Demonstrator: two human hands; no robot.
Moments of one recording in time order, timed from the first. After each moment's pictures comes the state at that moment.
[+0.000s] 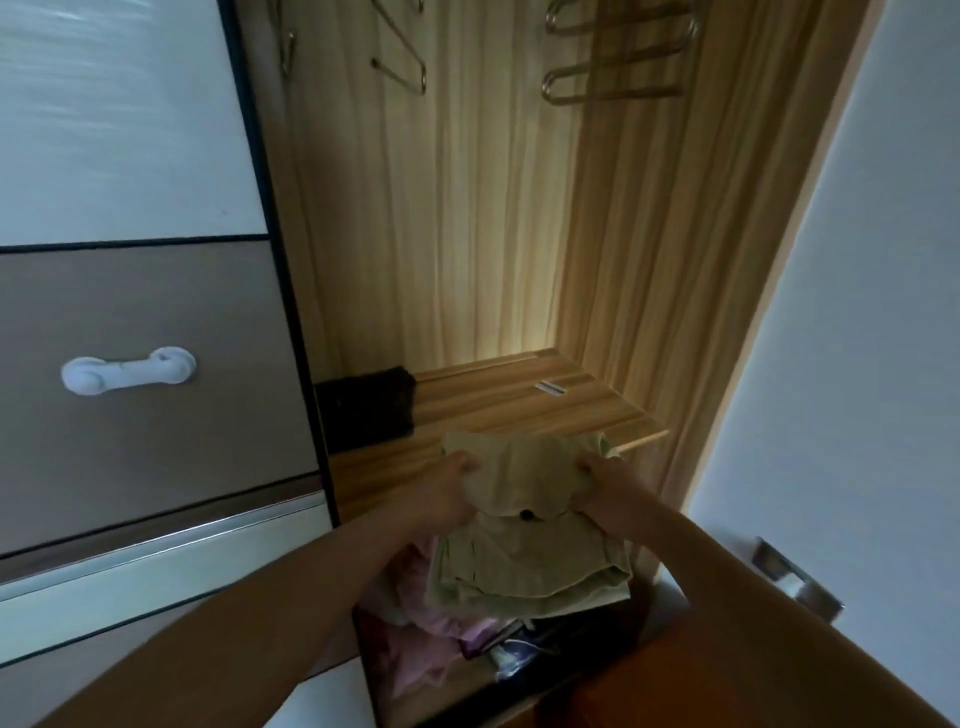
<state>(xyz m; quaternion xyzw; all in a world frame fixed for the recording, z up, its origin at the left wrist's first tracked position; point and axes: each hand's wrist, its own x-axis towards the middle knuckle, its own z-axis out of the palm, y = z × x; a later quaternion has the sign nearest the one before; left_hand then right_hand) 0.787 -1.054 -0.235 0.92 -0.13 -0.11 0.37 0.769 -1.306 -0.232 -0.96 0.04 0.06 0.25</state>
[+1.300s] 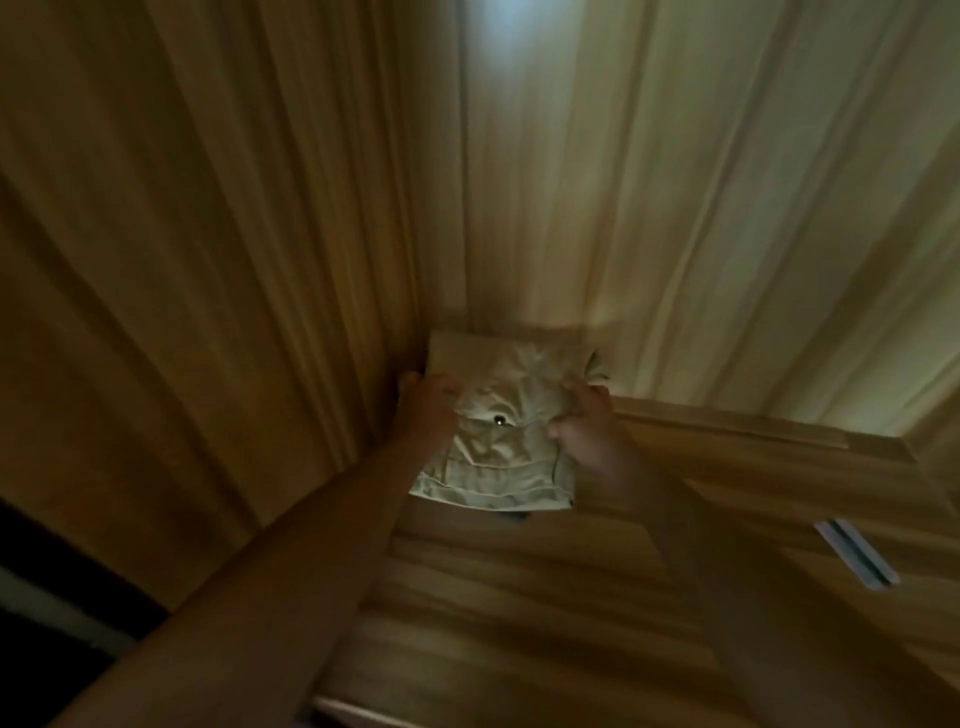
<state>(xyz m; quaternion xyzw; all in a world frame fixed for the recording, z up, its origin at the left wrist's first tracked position) 1.189 -0.889 -0.340 0.89 0.30 0.12 0.31 1.283 -1.090 -0.325 -0.83 -0.17 0.19 0.49</state>
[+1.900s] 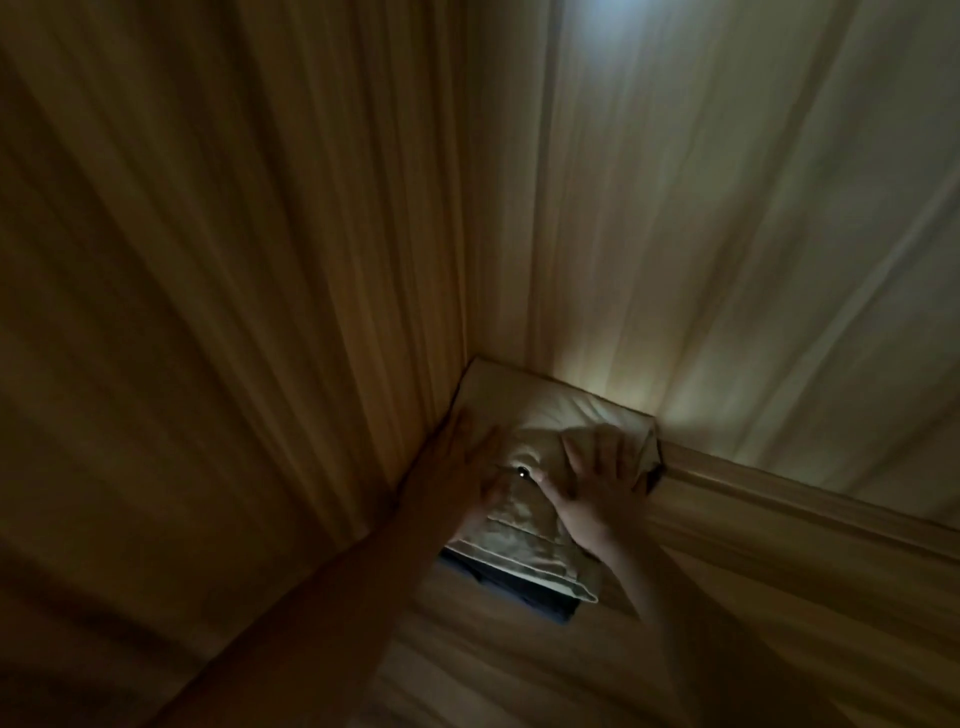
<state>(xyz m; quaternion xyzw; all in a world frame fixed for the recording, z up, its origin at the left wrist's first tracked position) 1.214 -0.850 -0.442 0.98 0.21 -0.01 -0.01 1.348 -1.011 -0.457 -0.93 -0.32 0.12 0.13</state>
